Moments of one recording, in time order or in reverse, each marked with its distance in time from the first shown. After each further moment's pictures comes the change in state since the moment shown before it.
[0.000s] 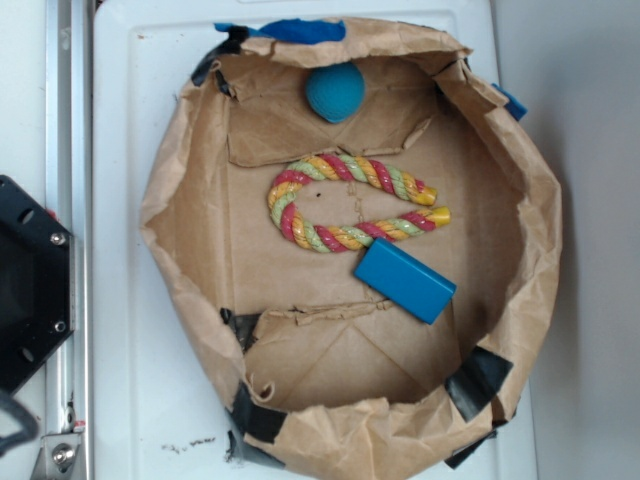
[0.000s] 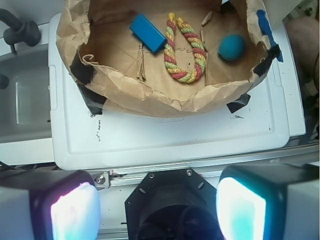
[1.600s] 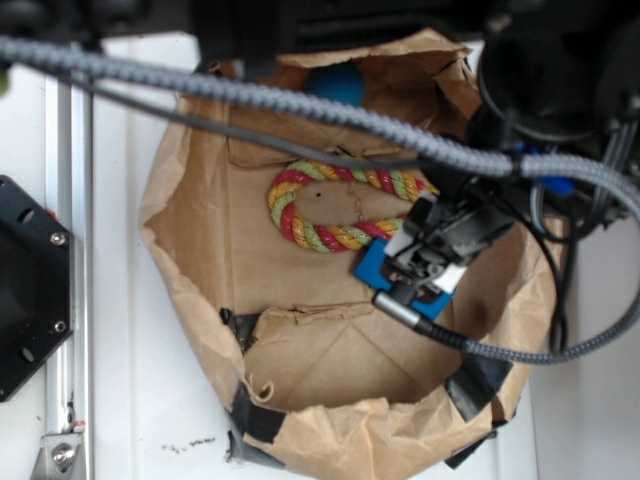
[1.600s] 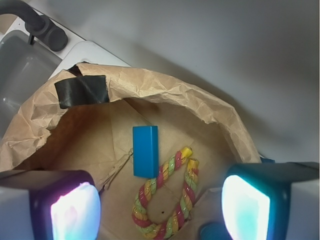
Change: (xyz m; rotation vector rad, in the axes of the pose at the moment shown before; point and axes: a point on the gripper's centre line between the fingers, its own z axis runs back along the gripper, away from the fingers) arm 0.191 0.014 -0.065 -0.080 -0.011 -0.709
